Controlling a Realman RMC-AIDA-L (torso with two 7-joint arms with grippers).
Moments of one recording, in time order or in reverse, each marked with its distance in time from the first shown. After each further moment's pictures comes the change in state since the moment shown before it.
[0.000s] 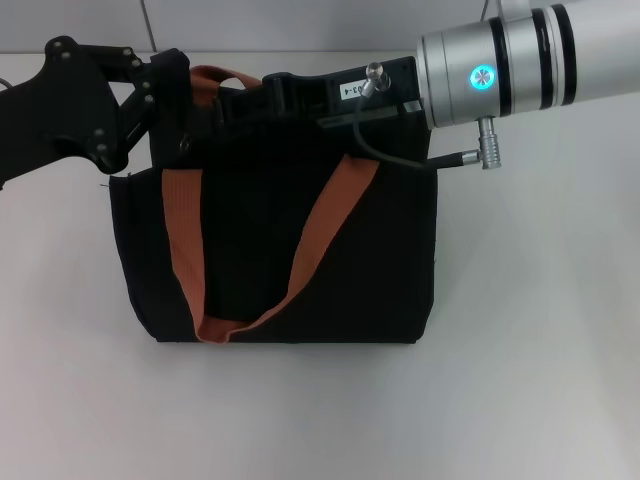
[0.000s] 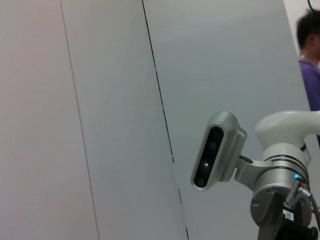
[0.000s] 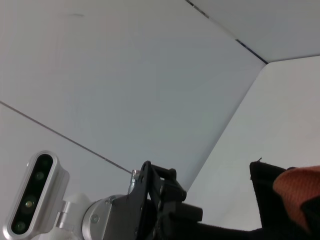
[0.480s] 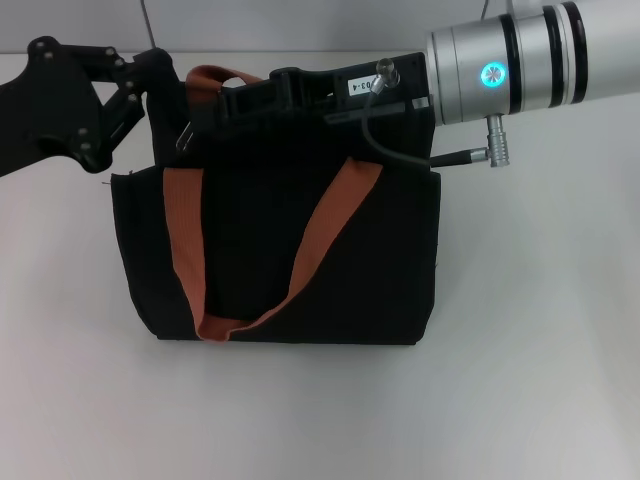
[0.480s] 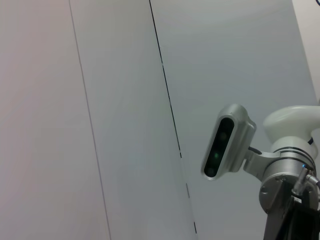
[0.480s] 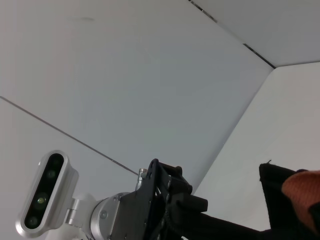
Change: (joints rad) left arm 0.013 0.017 -0.003 0.000 -0.005 -0.005 0.002; right arm -0.006 -0.003 0.026 -0.001 -0.001 -0.029 -0.022
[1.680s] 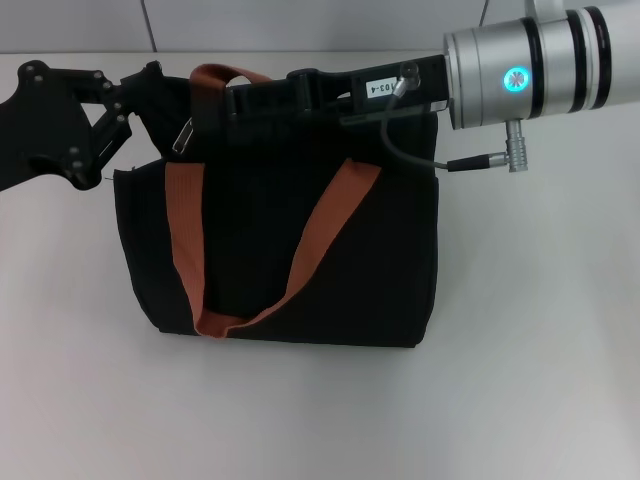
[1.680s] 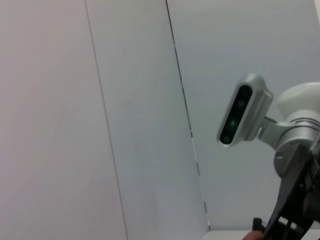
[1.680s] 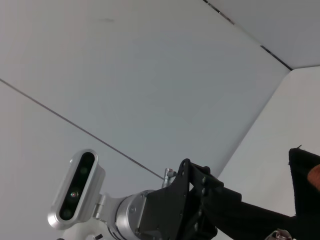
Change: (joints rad) left arm 0.027 0.009 -0.002 -0.011 0.026 -0.036 0.022; right arm -0.023 -0.002 0.037 -0.009 -0.001 -0.063 -0.038
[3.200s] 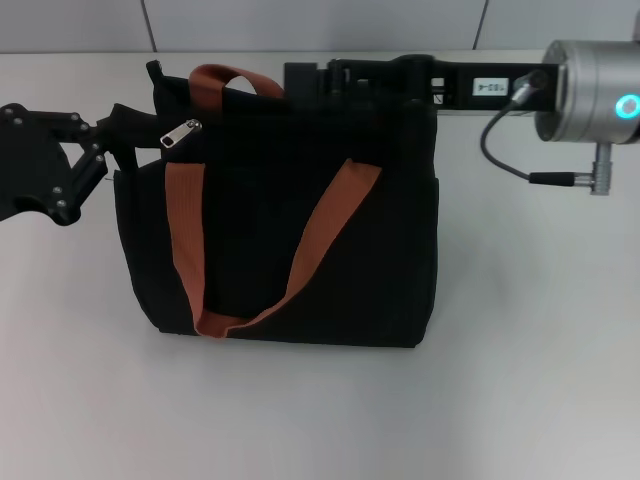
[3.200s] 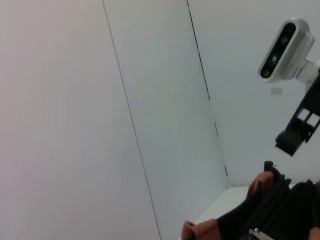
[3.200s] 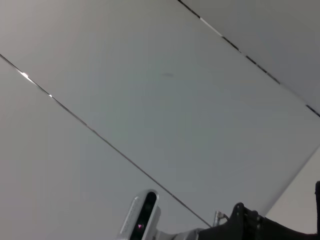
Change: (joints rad) left arm 0.068 -0.001 -0.005 -0.002 0.033 -0.064 0.094; right arm -0.121 -0.007 0.221 0.007 0.009 -0.207 -0.200
